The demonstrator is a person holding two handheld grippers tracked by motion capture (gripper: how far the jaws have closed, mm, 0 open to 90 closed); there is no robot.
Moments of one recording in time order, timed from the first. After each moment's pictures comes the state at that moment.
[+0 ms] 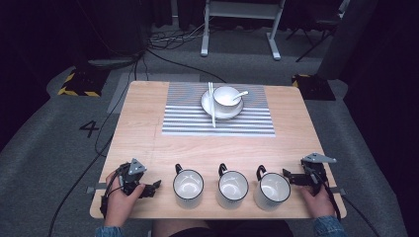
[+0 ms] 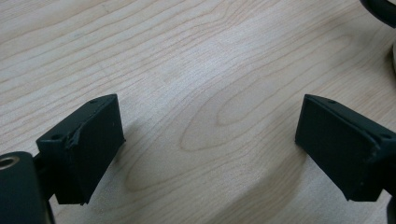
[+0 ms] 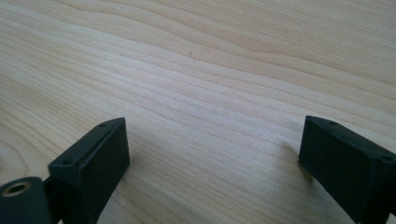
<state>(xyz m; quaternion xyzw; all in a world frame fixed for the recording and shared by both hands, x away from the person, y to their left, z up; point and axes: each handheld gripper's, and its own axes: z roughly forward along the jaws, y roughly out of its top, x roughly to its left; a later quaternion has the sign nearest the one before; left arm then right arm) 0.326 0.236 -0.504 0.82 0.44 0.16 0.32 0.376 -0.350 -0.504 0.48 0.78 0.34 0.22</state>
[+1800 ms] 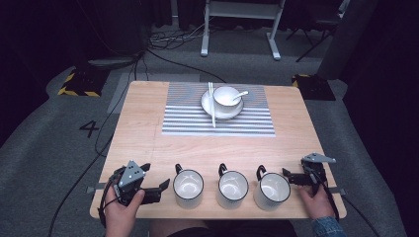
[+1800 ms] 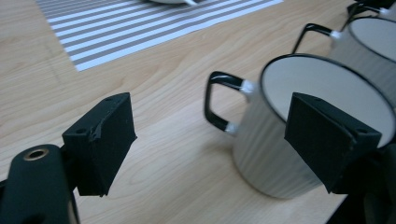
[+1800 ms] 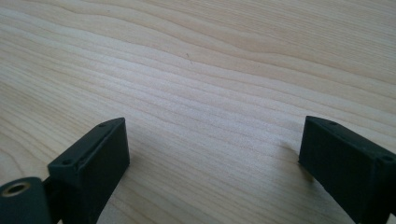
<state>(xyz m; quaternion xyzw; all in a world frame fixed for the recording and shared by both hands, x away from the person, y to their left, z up) 0.272 0.204 -0.424 0.78 0.41 0.18 0.44 0.376 -0.348 -0.504 0.49 0.78 0.33 0.22</state>
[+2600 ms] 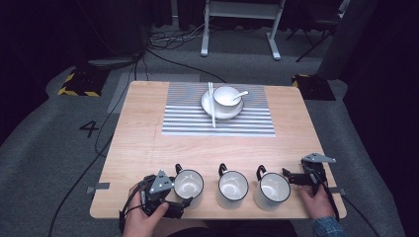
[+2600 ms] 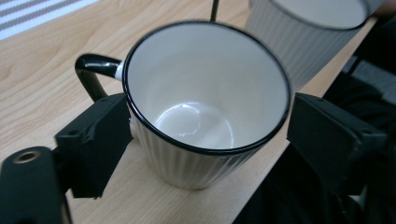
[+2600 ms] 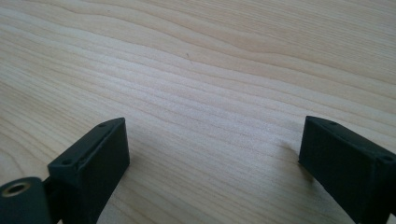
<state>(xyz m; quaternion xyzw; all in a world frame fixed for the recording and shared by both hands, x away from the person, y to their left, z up) 0.262 0.145 -0.431 0.84 0.36 0.10 0.40 0.376 -0.348 -0.504 0.49 0.78 0.33 0.22</state>
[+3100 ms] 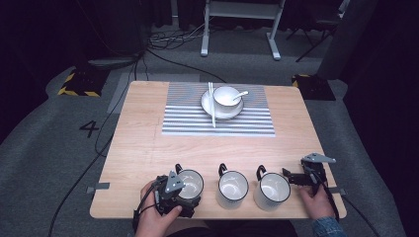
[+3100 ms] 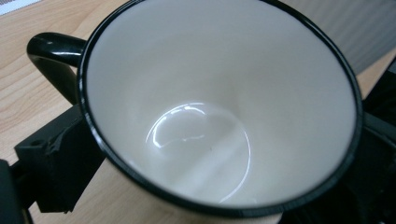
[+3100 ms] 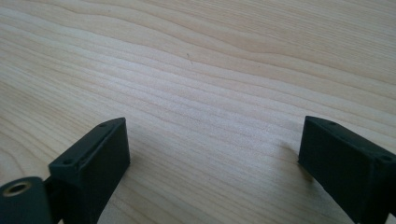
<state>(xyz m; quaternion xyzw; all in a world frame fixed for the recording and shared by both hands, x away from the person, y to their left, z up) 0.273 0.119 -0.460 0.83 0.39 0.12 0.39 0.375 -0.347 -0.504 0.49 0.78 0.33 0.22</state>
